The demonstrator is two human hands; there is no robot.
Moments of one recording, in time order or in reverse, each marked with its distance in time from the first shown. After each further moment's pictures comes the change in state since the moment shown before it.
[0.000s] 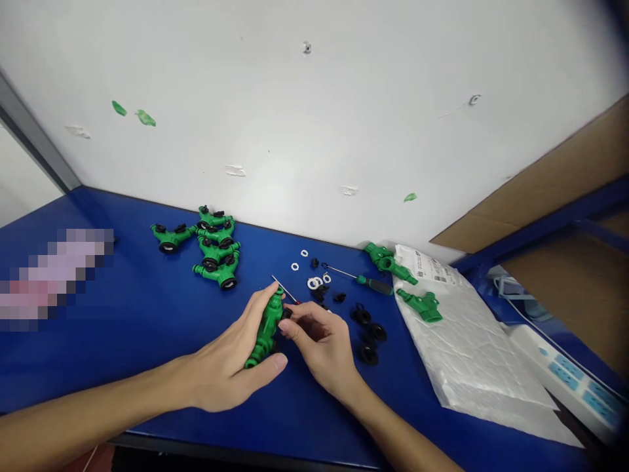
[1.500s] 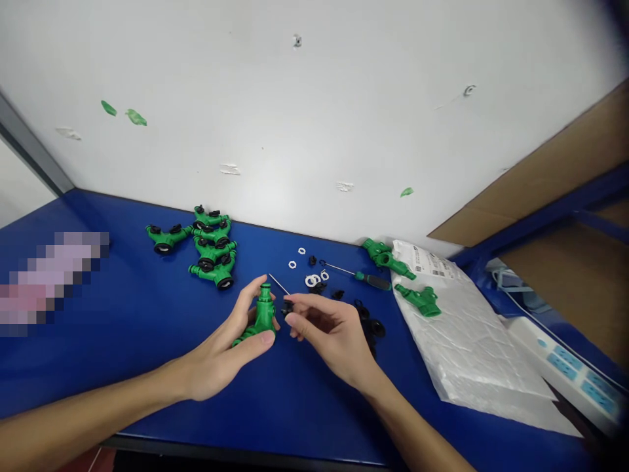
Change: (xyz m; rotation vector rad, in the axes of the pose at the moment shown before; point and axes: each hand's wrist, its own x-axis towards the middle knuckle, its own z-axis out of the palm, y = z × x) left_hand 0.005 0.007 -0.006 -0.535 0.043 -0.216; right_hand 0.006 -0.023 -0.016 -0.075 -0.070 0.005
